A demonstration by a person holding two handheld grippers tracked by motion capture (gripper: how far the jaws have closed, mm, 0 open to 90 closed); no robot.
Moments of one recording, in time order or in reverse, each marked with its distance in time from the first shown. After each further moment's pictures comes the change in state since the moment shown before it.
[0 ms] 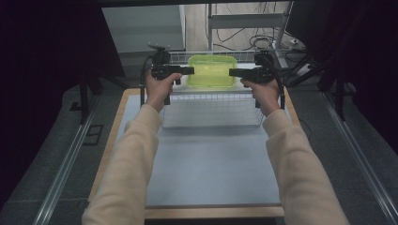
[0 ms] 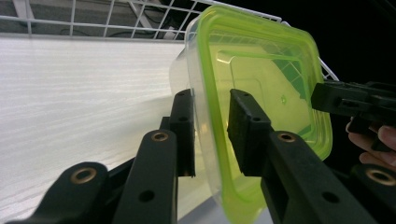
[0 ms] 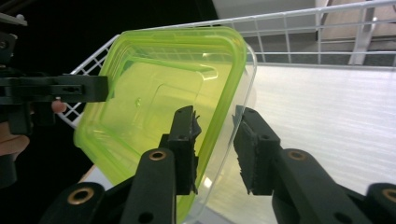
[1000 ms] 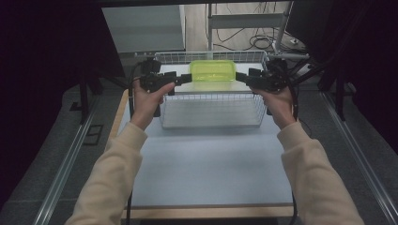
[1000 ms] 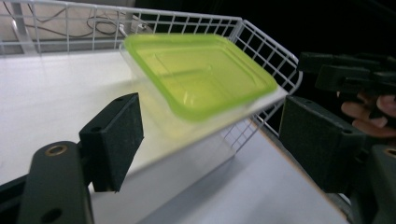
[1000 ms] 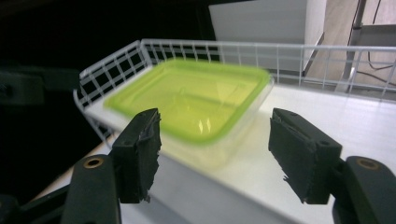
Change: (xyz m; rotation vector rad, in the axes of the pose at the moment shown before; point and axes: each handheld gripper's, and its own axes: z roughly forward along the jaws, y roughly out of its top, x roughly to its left) left arm -0.032 -0.042 -0.061 -0.088 -0.013 0.188; right arm 0.014 -0.019 -0.051 -0.103 -0.014 -0.171
